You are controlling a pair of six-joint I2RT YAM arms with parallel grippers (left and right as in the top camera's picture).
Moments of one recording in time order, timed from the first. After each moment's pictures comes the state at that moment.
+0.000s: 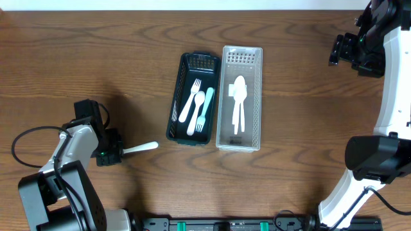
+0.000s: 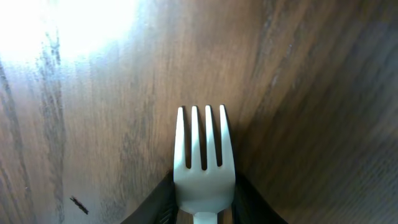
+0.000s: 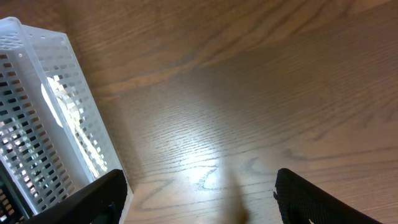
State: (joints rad) left arm 0.30 1.59 0.75 -0.70 0.08 -1.43; right arm -0.14 2.02 2.31 -1.69 -0.03 0.22
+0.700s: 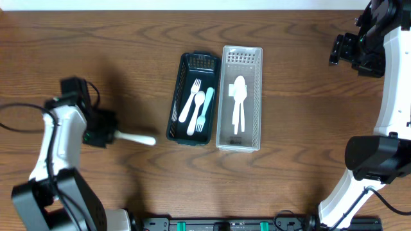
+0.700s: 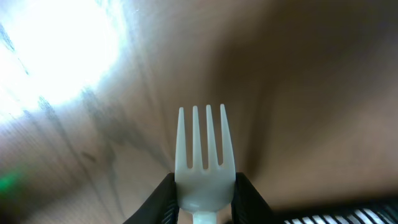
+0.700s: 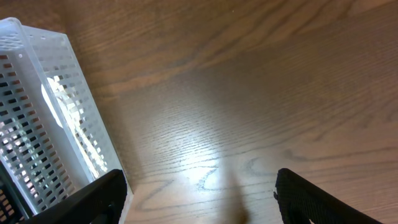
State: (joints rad) left arm 0.29 1.56 1.12 -1.04 0.16 -1.00; right arm -0.14 2.02 2.31 -1.69 -0.03 0.22
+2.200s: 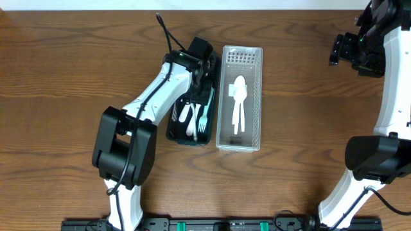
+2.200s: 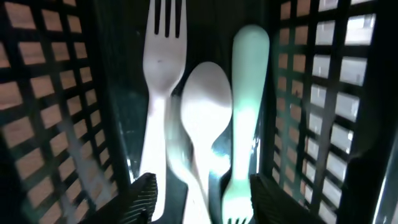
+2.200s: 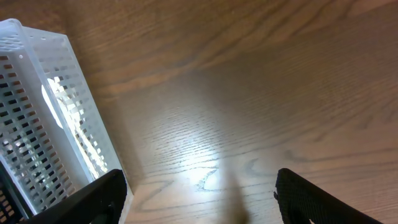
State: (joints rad) left arm -0.43 2.04 1.60 -0.97 0.04 -0.22; right arm -0.14 2.02 2.31 -1.69 -0.03 0.22
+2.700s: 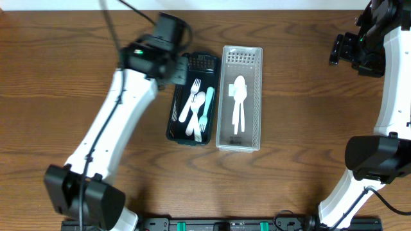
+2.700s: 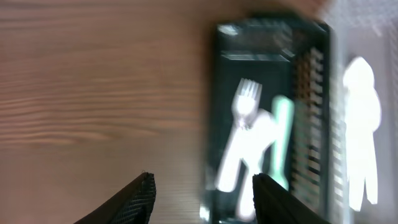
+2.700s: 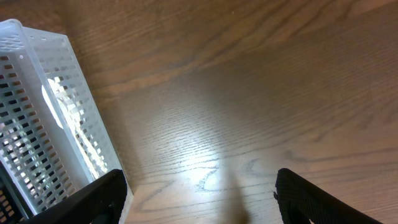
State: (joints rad) left arm -0.33 1.71 1.67 -1.05 -0.17 -0.19; right arm -0.14 2.02 2.31 -1.69 -0.03 0.22
